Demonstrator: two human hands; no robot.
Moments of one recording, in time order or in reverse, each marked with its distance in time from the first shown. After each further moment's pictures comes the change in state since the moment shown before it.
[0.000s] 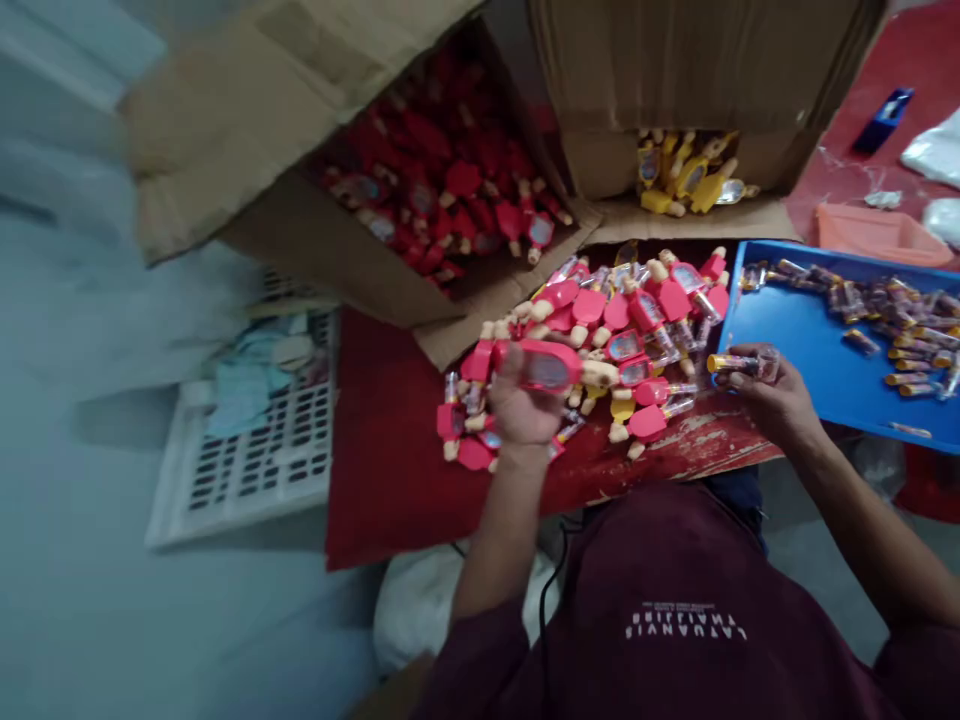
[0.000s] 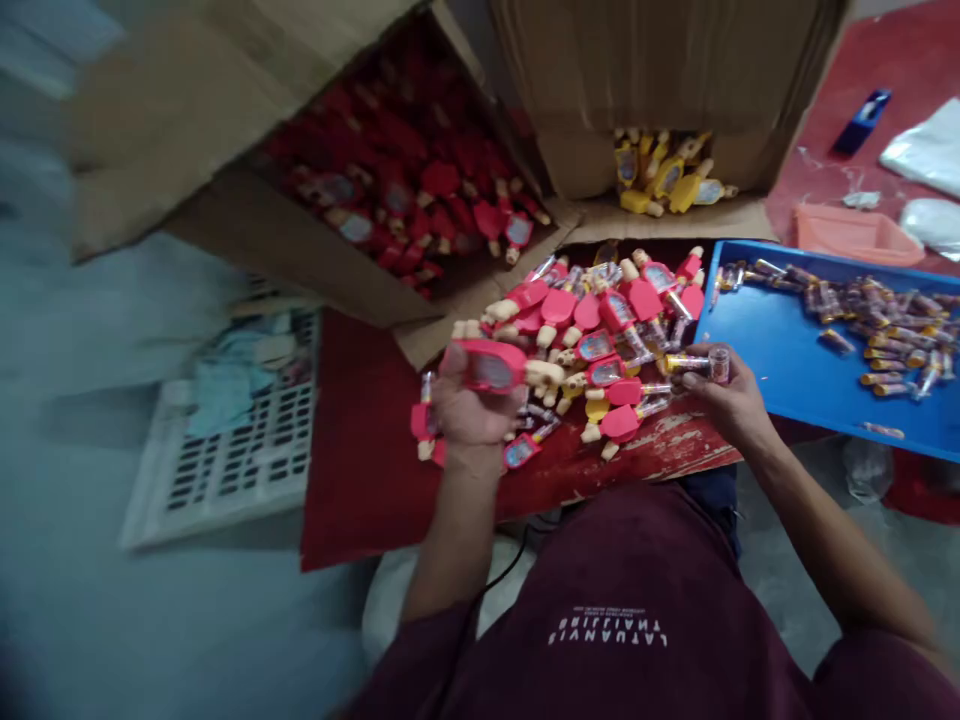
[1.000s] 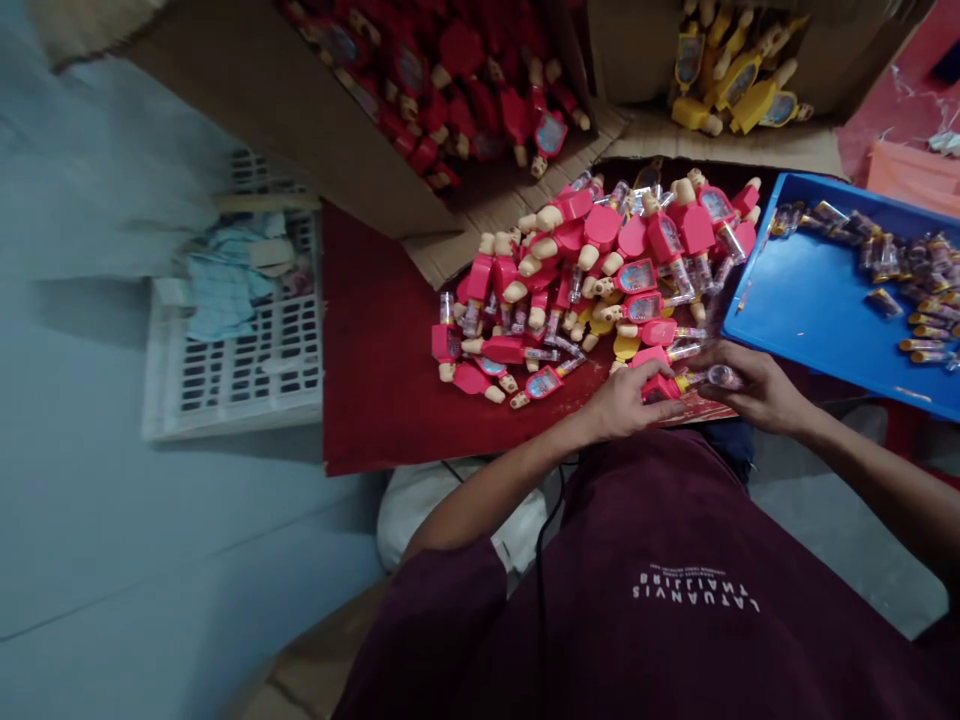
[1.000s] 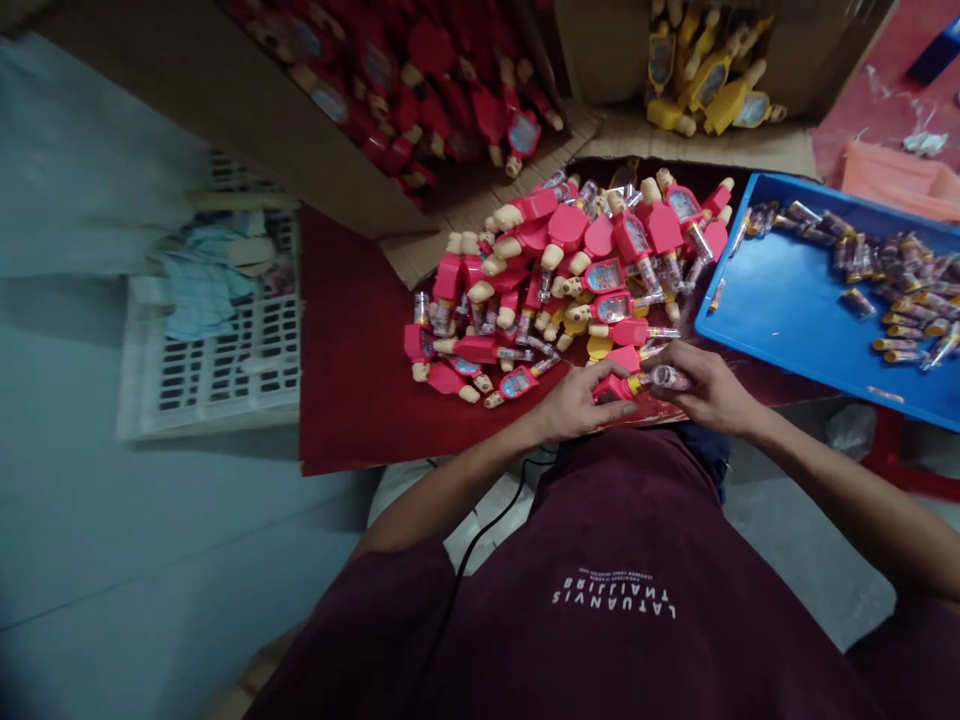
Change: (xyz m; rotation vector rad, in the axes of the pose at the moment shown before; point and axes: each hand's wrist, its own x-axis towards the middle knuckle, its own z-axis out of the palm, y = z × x) left_hand -0.099 -0.065 0.024 0.761 -0.715 0.035; right_hand -0.043 0.005 0.013 -0.670 -0.648 -0.419
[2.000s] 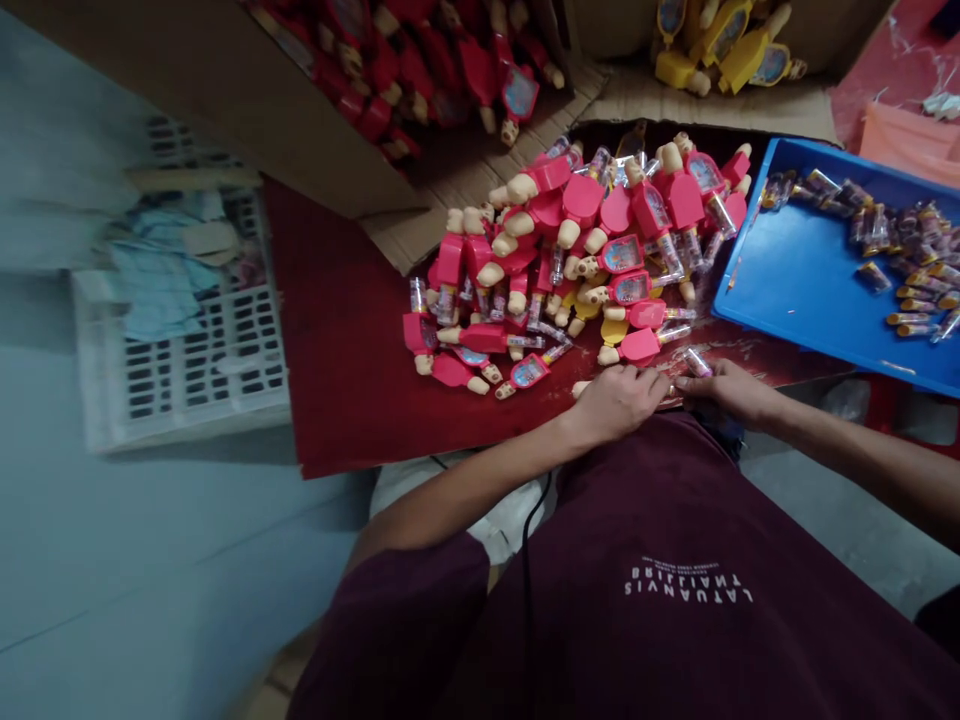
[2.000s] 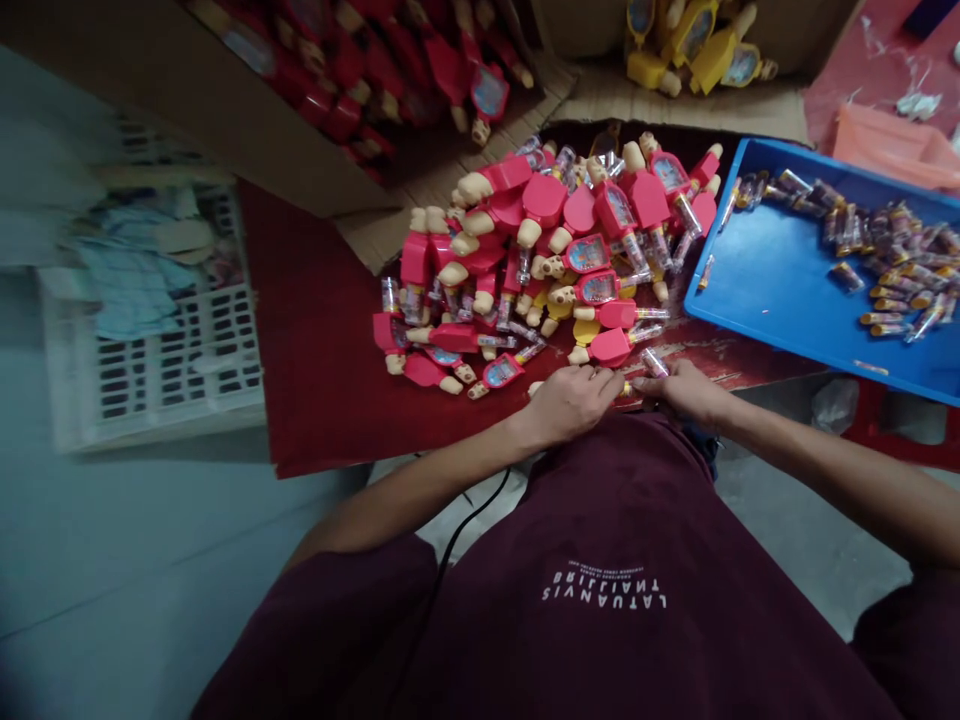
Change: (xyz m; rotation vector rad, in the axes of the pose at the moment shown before) left_hand -0.008 -0.004 0.014 0.969 -0.146 0.361; right_hand -0.013 0.009 0.042 0.516 -0.093 0.912
